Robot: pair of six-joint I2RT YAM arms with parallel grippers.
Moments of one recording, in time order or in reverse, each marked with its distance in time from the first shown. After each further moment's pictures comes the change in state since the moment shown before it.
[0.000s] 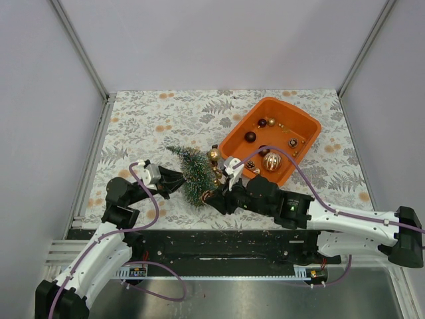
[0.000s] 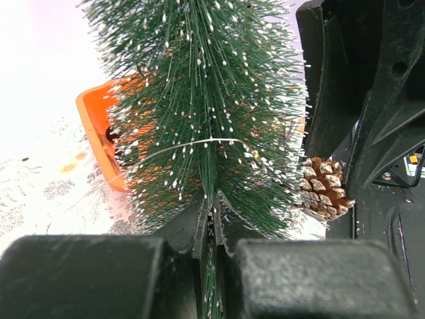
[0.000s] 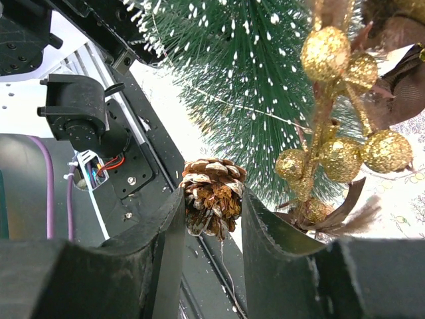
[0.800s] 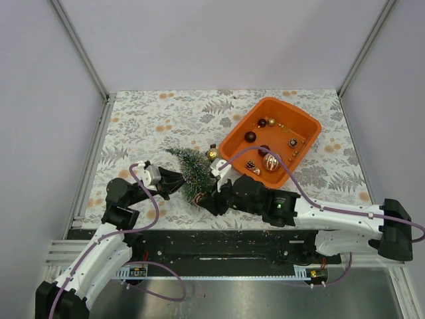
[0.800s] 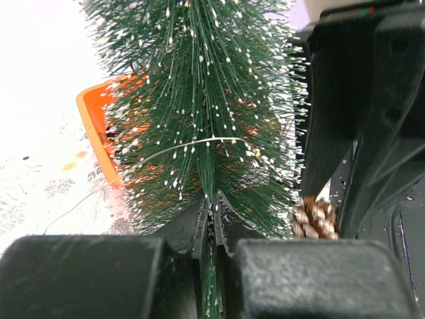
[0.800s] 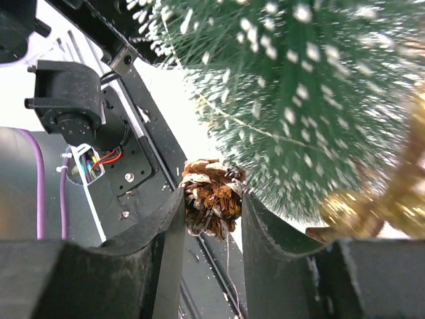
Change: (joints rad) left arm 0.000 -0.011 -0.005 -0.013 0.000 0.010; right arm 0.017 0.163 0.071 0.010 -0.032 -0.019
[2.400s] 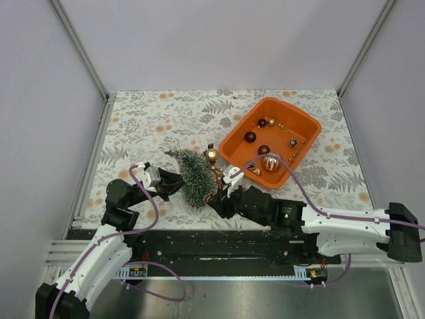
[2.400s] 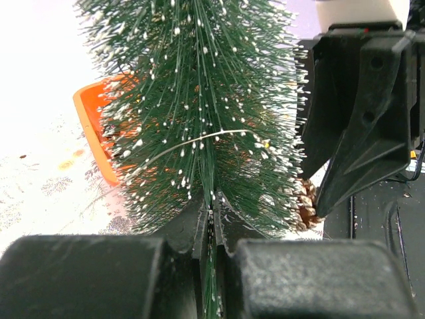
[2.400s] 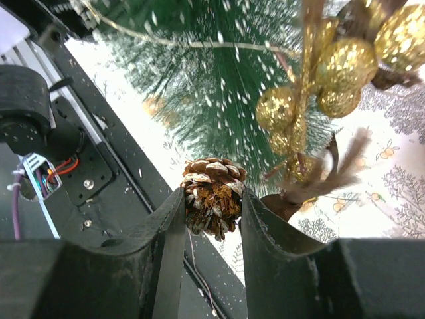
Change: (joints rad) left arm 0.000 -0.021 -0.014 -0.011 0.004 0.001; right arm 0.061 -0.139 -0.161 0.070 0.237 0.012
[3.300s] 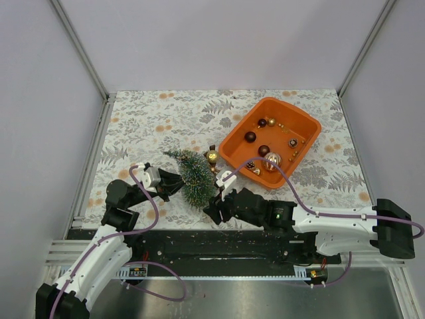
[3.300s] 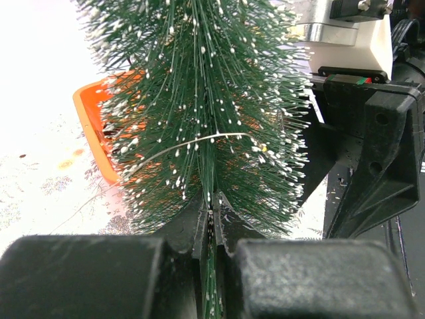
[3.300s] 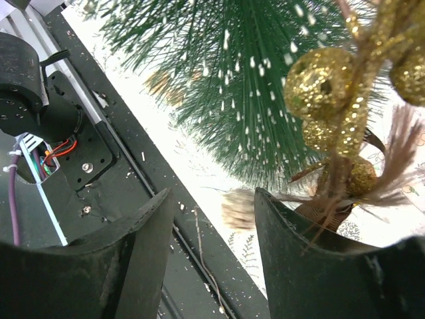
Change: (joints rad) left arm 0.000 -0.006 -0.006 0.000 -0.001 0.000; right arm 0.001 0.094 -0.027 0.047 -0.064 0.032
